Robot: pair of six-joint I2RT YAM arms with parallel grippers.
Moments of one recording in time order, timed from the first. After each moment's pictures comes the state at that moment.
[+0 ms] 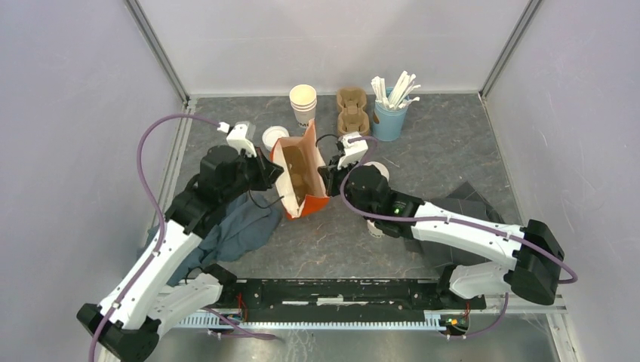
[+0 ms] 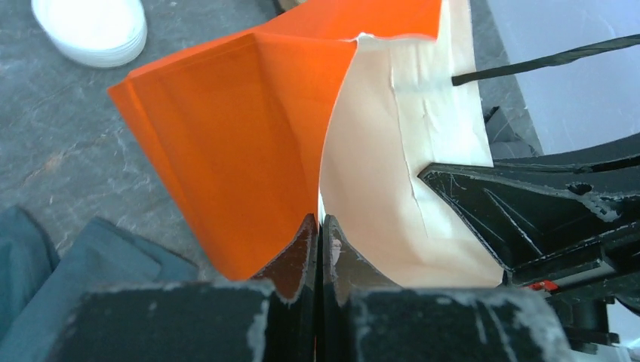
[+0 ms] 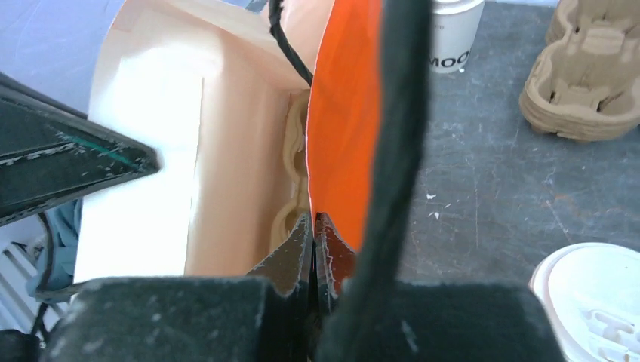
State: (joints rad) left arm -0.52 0.92 1.05 -0.57 0.02 -0.50; right arm 1.04 1.32 0.98 0.13 0.45 0.39
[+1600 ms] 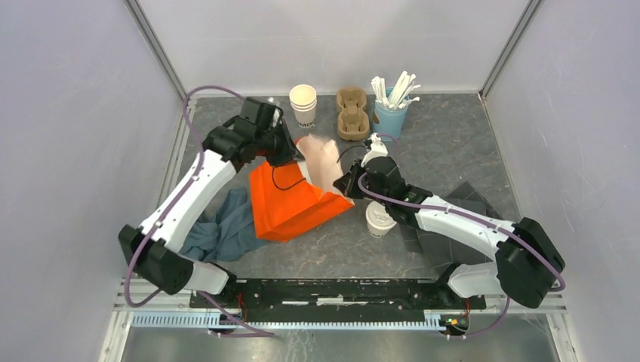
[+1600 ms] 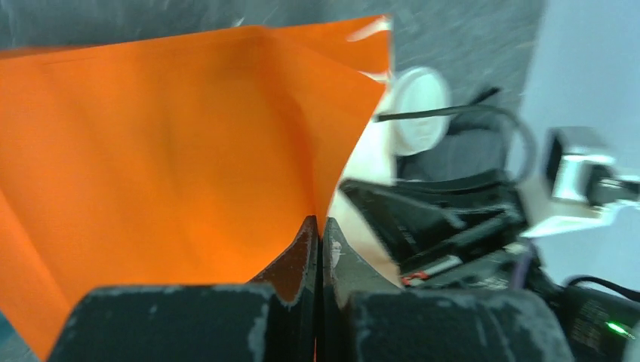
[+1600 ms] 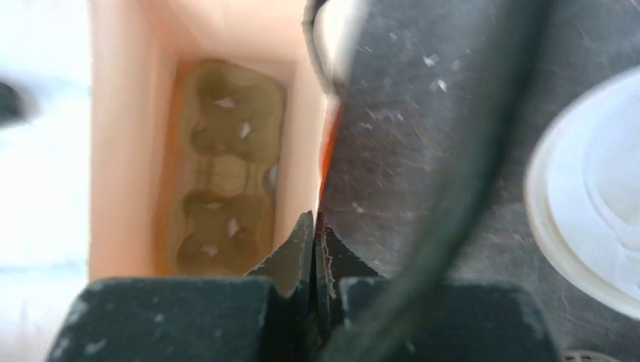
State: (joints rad) left arm -0.48 1.42 1.43 -0.86 0.15 -0.77; right arm 0.77 1.32 0.76 0.11 0.08 0.78
